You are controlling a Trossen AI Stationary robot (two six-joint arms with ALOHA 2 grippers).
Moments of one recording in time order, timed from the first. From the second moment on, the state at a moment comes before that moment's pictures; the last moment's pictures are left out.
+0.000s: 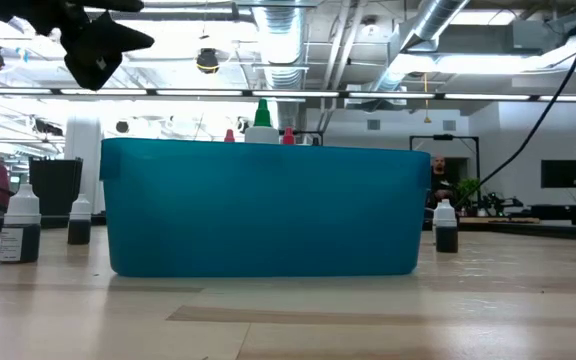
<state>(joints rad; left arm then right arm) -0.52 0.86 0.44 0.16 -0.51 -0.54 1.08 1.35 0.48 0.20 0.71 1.04</state>
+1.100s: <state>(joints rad) -0.52 0.52 0.10 0.48 -0.30 -0.35 0.48 1.35 0.91 0.10 0.31 0.52</state>
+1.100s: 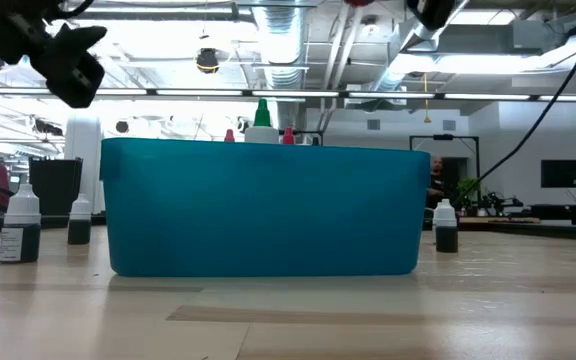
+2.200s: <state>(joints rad) -0.47 0.38 0.09 0.33 -0.15 -0.30 0.49 1.72 1.15 -0.18 0.30 0.60</state>
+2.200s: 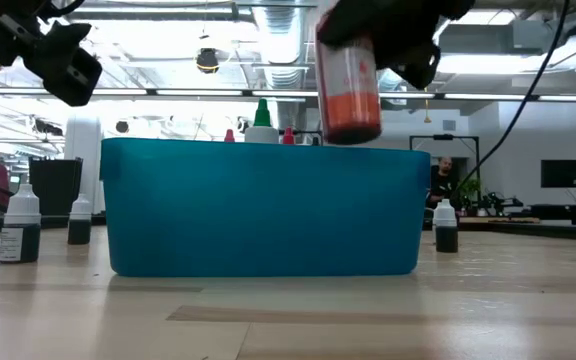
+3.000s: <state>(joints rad) -0.47 0.37 0.09 0.32 -0.14 -0.31 0.50 1.86 1.14 -0.15 0.36 0.71</state>
